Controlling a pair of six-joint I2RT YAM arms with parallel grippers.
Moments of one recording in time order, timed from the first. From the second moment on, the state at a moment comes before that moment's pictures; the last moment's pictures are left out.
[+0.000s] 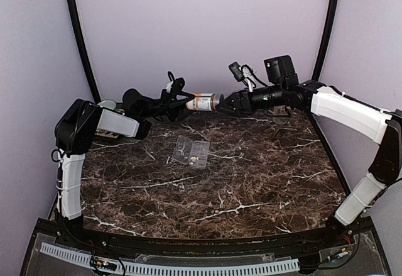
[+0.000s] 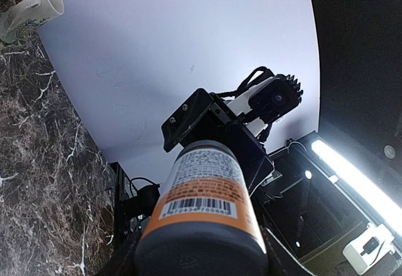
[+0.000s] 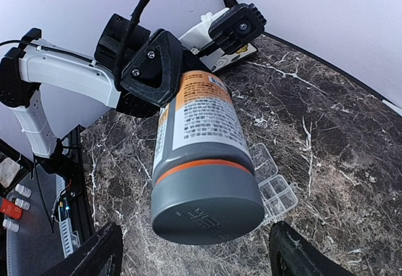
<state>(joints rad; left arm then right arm) -0.46 2.18 1.37 1.41 1.17 -1.79 0.61 1.57 1.42 -0.35 -0.59 0.09</state>
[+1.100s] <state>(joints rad) -0.47 2.18 1.39 1.42 1.20 -1.80 0.64 1.65 1.55 -0.44 -0.57 0.07</state>
